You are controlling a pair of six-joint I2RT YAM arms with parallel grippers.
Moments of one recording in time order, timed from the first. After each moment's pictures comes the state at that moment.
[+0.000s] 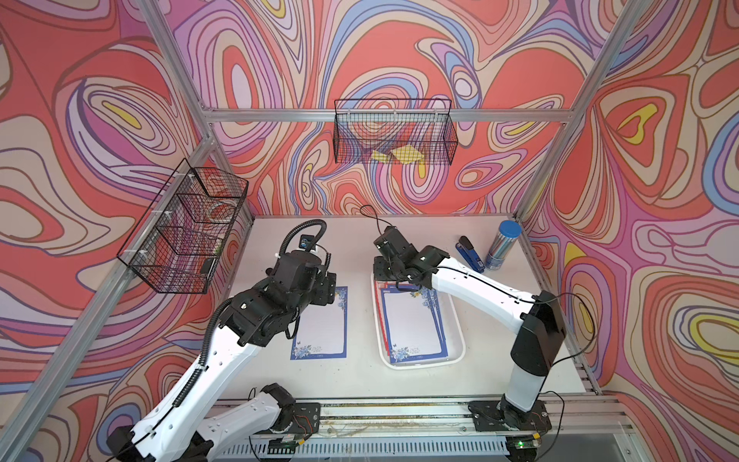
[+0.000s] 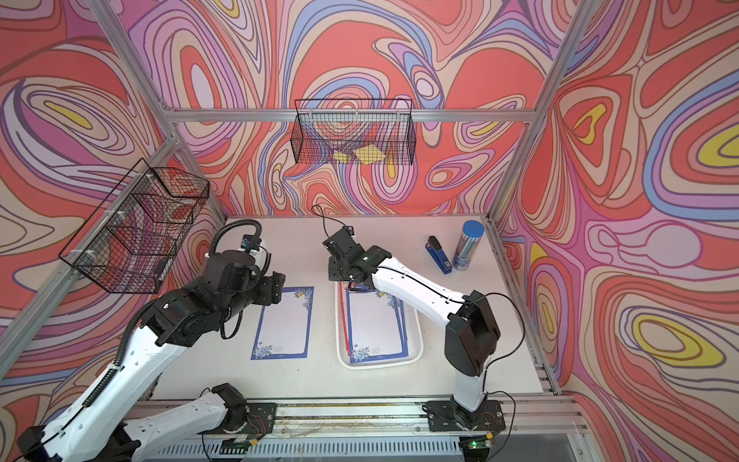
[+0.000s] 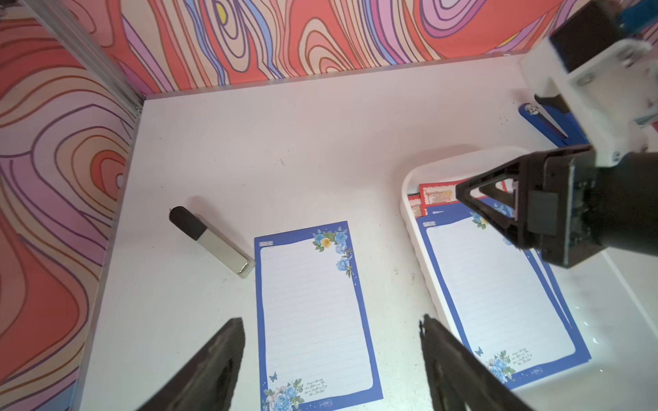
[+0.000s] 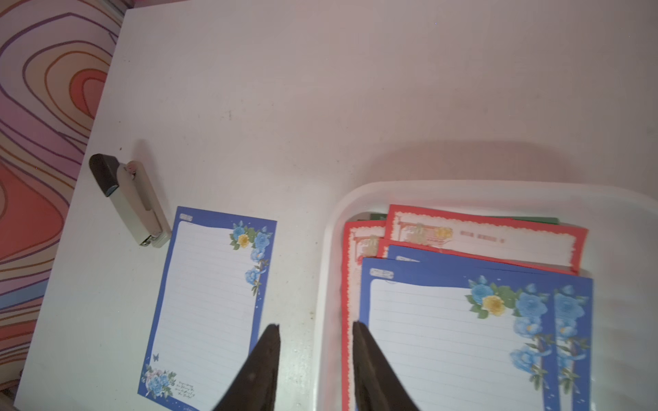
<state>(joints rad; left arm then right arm) -0.61 1.02 1.28 -0.98 -0.34 -0.33 0.79 1.79 1.63 -0.72 0.18 0.61</state>
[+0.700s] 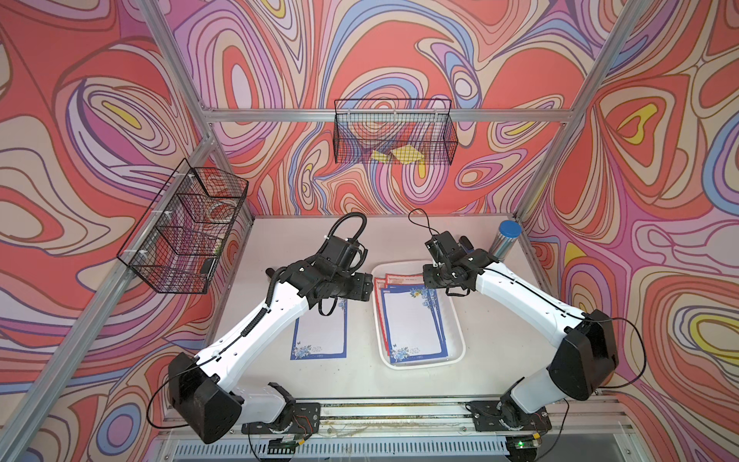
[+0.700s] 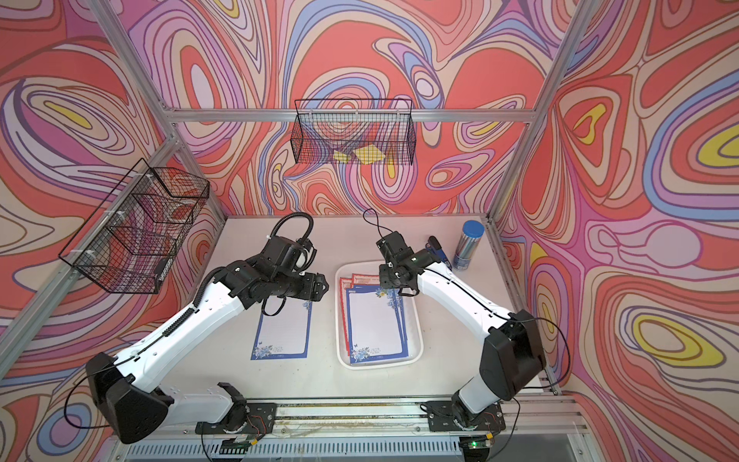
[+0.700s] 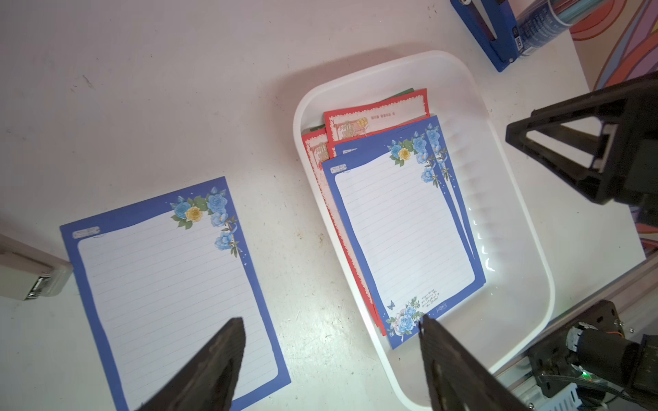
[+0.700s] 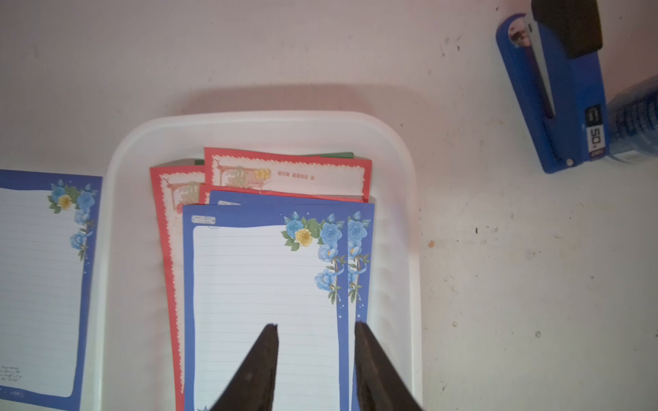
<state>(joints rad) -0.61 1.34 1.28 -0.88 0.05 -0.41 0.54 1.56 1.30 -0.83 0.16 0.42</state>
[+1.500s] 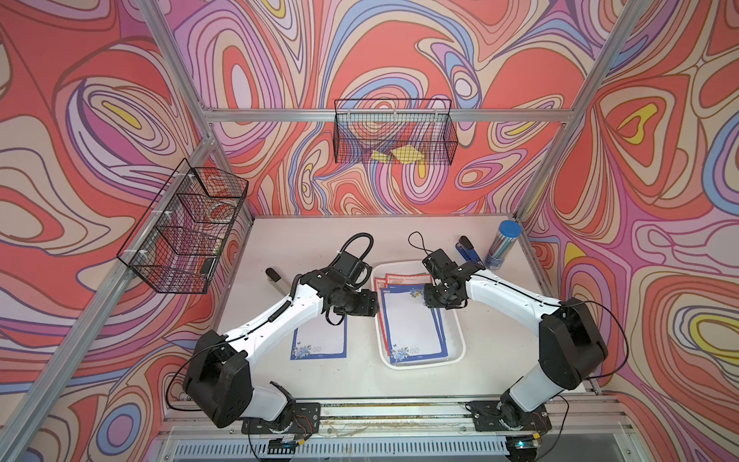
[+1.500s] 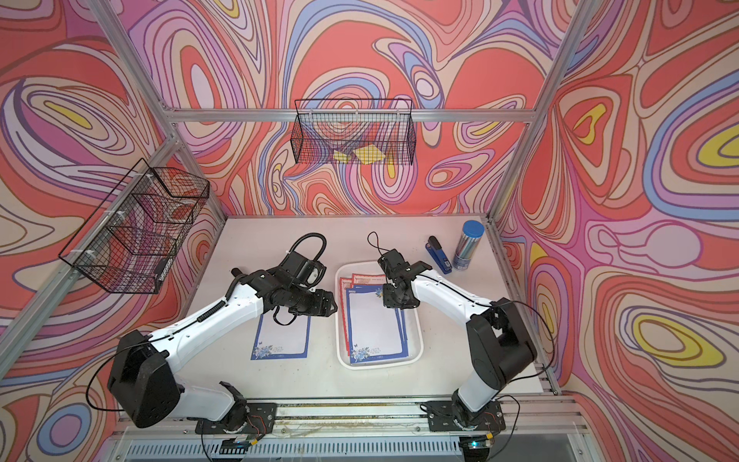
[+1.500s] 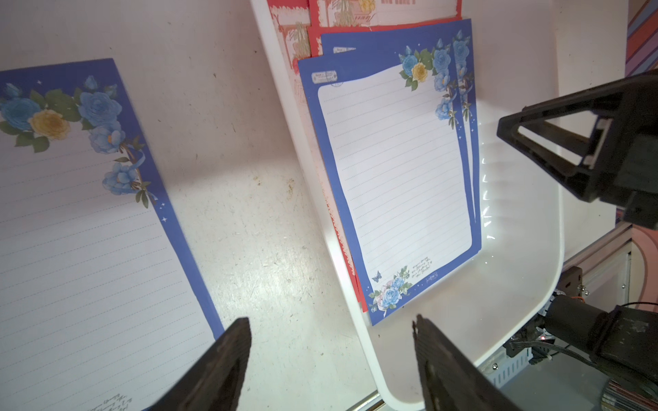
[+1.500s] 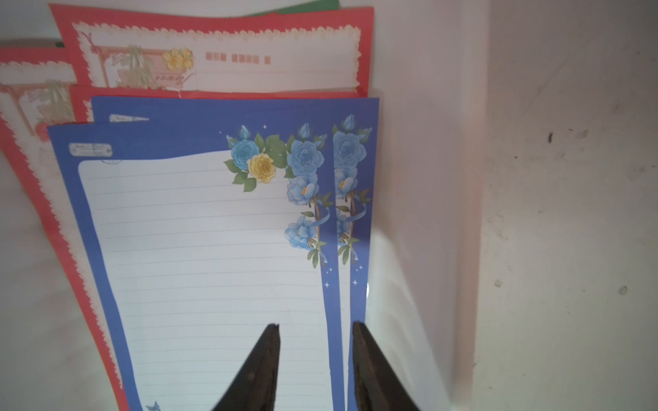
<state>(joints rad) -0.61 1.43 1.10 -0.78 0.22 -0.51 0.53 1.64 1.15 -0.79 0.08 0.48</state>
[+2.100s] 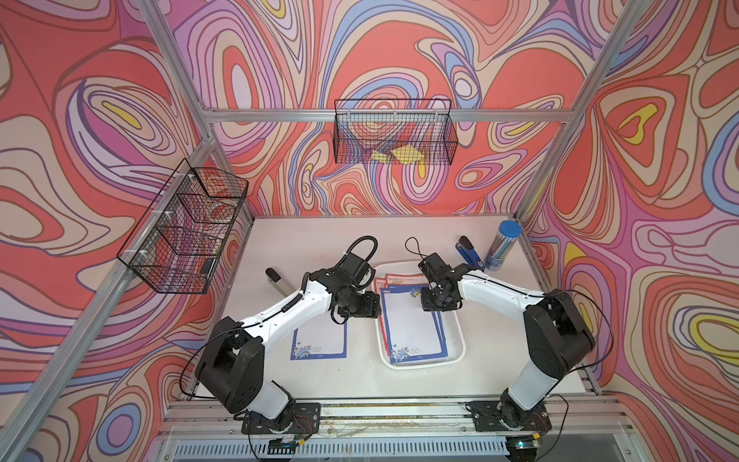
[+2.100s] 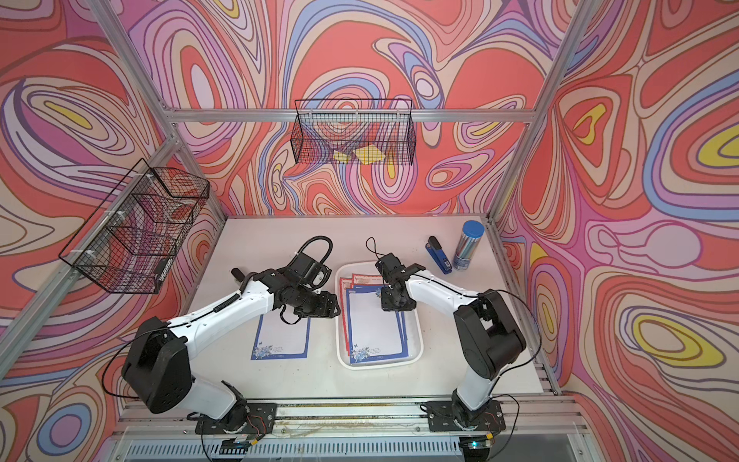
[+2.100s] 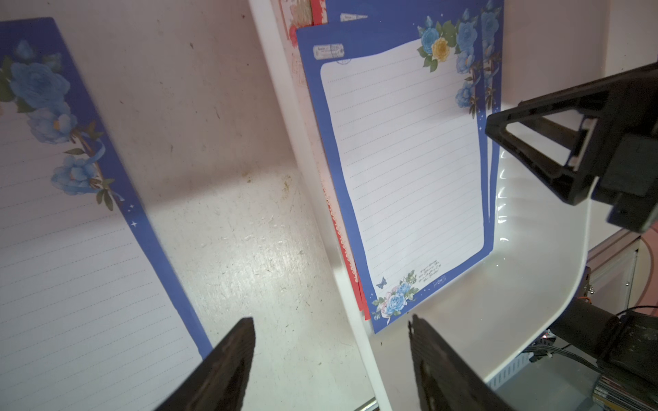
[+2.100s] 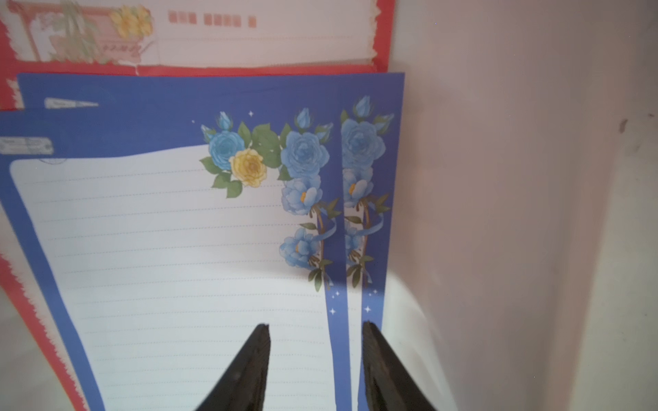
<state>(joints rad) -0.61 1.52 1.11 -0.76 0.25 -0.52 0.53 1.72 1.14 -0.74 0.06 0.49</state>
